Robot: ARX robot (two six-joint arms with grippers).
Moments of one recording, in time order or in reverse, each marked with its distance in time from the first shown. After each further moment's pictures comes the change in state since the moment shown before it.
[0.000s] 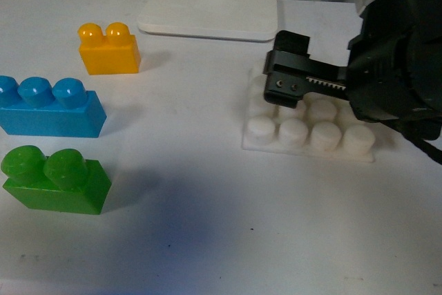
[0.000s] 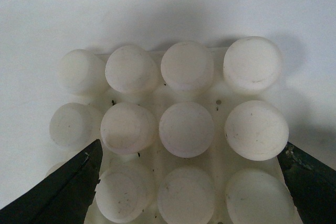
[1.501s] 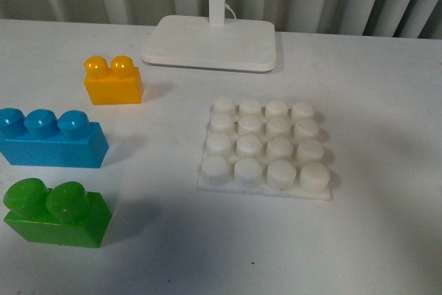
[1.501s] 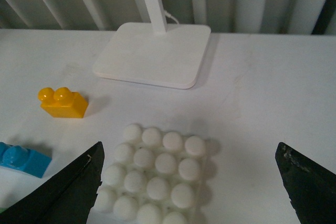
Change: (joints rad) left arm 0.000 0.000 0.000 0.000 0.000 0.000; right arm -0.145 -0.906 -0.364 0.050 -0.087 -0.436
